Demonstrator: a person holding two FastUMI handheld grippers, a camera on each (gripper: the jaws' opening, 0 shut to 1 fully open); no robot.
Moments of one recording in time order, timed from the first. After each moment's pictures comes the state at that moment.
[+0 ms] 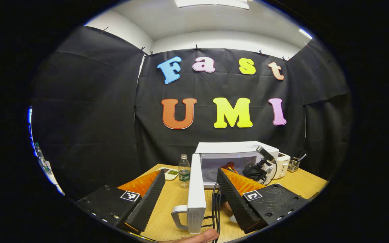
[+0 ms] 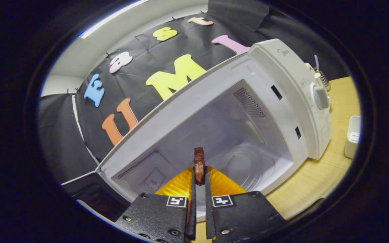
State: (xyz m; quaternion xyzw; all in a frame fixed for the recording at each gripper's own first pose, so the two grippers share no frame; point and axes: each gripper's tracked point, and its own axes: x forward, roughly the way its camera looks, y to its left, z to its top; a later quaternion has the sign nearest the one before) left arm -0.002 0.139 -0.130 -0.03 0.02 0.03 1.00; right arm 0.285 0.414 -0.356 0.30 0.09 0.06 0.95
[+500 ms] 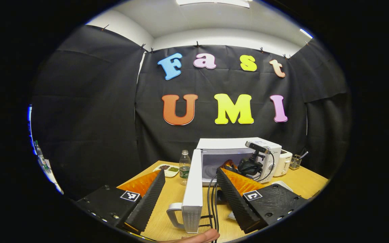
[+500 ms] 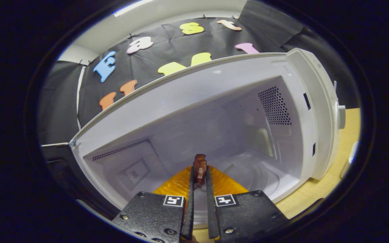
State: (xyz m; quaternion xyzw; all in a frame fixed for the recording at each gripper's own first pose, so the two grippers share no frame) left arm 0.005 0.139 -0.144 -0.03 0.03 0.03 1.00; right arm 0.306 0.410 -0.369 0.19 0.08 0.06 0.98
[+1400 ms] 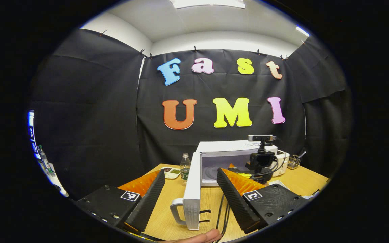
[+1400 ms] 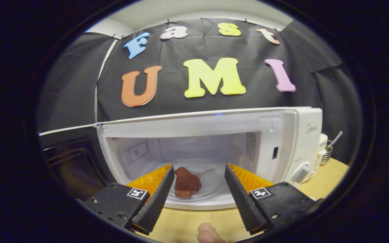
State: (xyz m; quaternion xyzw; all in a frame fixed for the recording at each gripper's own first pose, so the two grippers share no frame) left arm -0.032 0.141 -0.125 -0.01 0.01 0.03 1.00; right arm 0.225 0.346 -0.314 0.02 0.11 0.12 0.99
